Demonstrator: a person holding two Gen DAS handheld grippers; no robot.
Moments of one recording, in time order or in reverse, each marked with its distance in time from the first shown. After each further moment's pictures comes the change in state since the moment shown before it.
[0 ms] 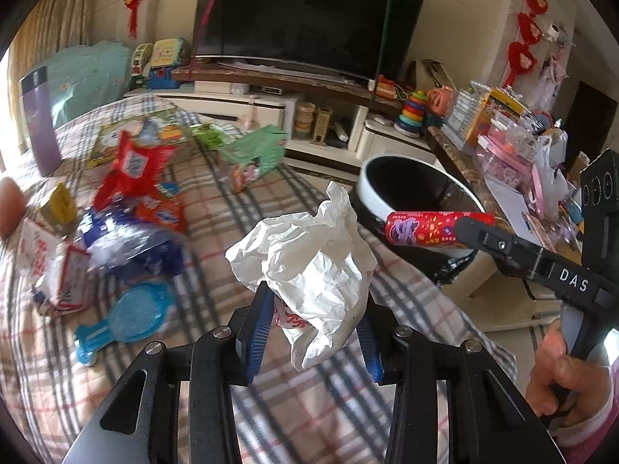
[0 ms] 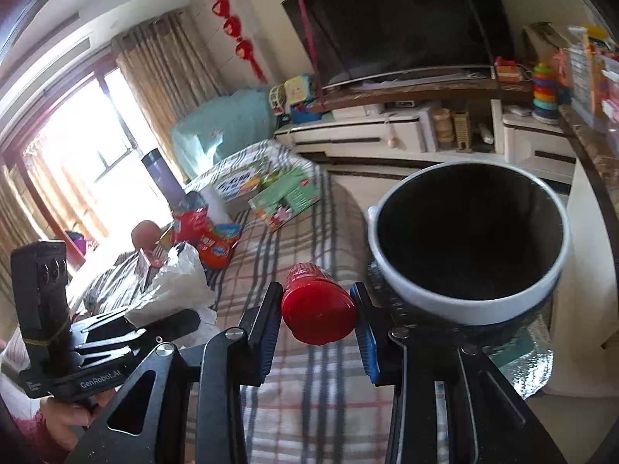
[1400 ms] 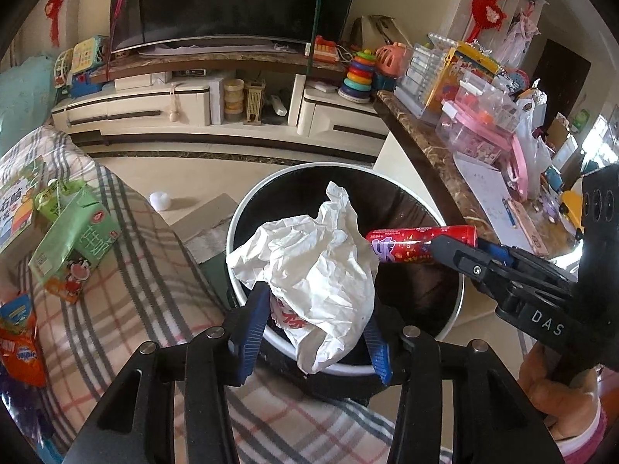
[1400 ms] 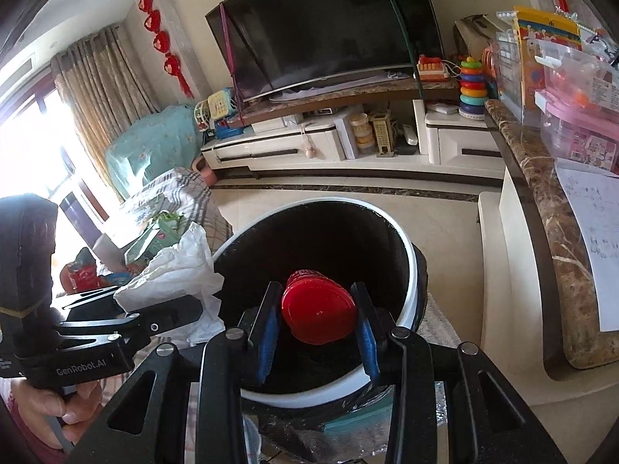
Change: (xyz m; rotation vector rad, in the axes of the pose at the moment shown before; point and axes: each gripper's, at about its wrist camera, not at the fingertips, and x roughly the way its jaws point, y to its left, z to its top) left arm 0.167 -0.092 0.115 0.105 0.142 -0.102; right arm -0.002 -0.121 0.047 0.086 -0.009 -0.217
